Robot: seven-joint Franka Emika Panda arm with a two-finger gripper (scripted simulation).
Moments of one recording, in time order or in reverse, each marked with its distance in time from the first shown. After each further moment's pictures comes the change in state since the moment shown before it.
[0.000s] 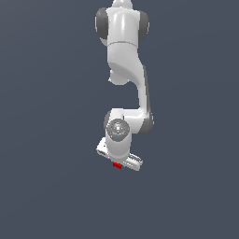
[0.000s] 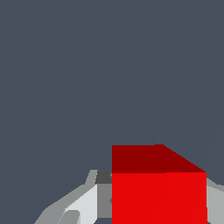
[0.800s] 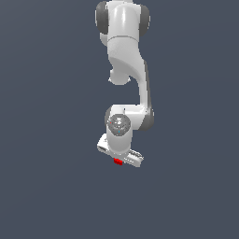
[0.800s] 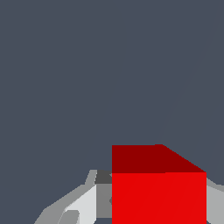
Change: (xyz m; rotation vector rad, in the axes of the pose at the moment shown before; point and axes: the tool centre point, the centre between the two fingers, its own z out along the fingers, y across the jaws) arm -0.012 0.002 -0.011 0.000 -0.001 0.000
